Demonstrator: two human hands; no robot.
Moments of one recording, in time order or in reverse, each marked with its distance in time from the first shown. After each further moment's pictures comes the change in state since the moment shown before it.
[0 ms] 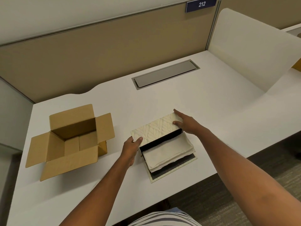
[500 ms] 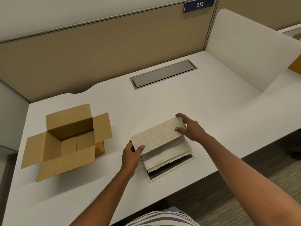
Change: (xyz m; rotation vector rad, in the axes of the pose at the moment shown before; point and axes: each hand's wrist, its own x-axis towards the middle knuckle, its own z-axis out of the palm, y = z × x) left_hand -0.031 -0.023 0.008 0.038 0.050 0.212; right_hand -0.031 0.019 0.001 0.053 0.112 -0.069
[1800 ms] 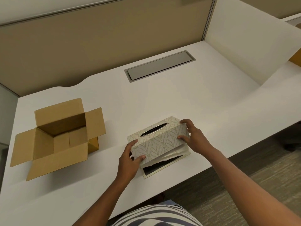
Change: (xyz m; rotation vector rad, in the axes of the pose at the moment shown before) left_hand -0.026 -0.018 0.001 0.207 -0.083 0.089; right_hand -0.044 0.028 0.013 0.115 0.056 -0.030
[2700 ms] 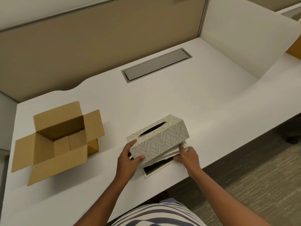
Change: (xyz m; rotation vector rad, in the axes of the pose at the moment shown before) left_hand 0.003 0.002 -0.003 0.074 -0.004 -0.013; right_hand -0.042 0.024 0.081 0.584 0.219 0.645
